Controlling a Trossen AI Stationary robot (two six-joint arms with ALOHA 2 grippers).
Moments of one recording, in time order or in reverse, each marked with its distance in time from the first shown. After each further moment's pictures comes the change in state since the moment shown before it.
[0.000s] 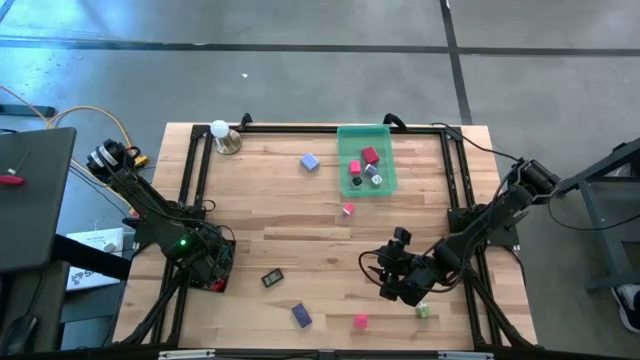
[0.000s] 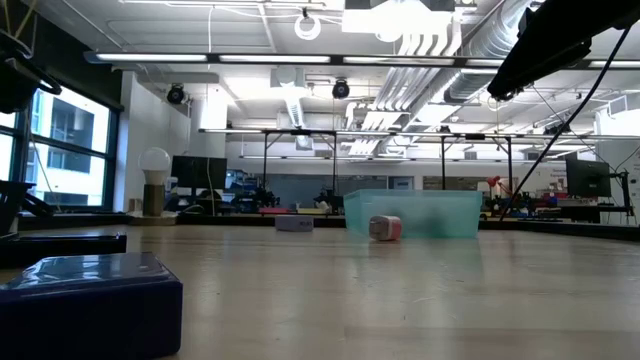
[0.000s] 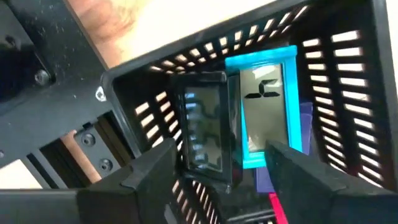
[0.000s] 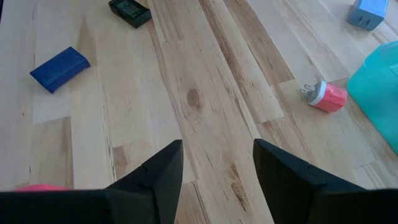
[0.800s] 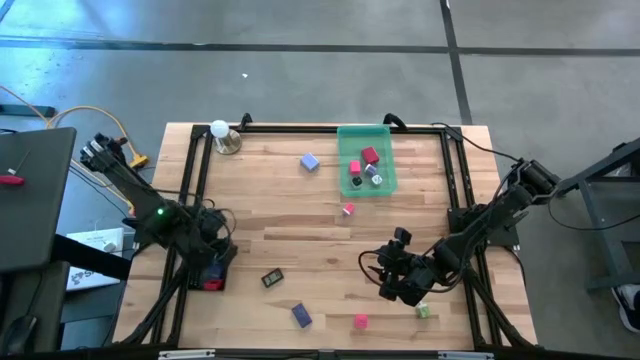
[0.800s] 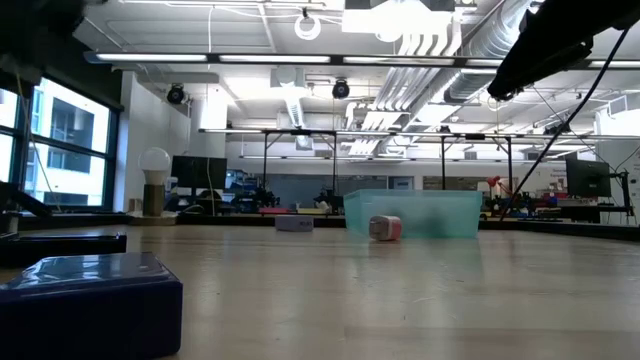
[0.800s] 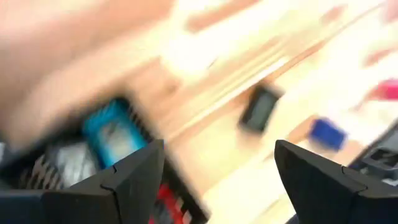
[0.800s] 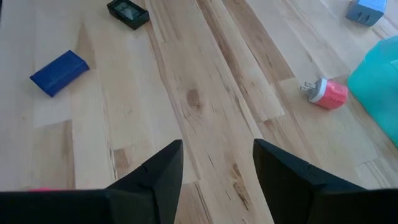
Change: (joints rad) left arm 0.099 -0.229 0.176 0.012 -0.247 0.142; right arm 0.000 0.006 0.001 0.001 0.001 0.026
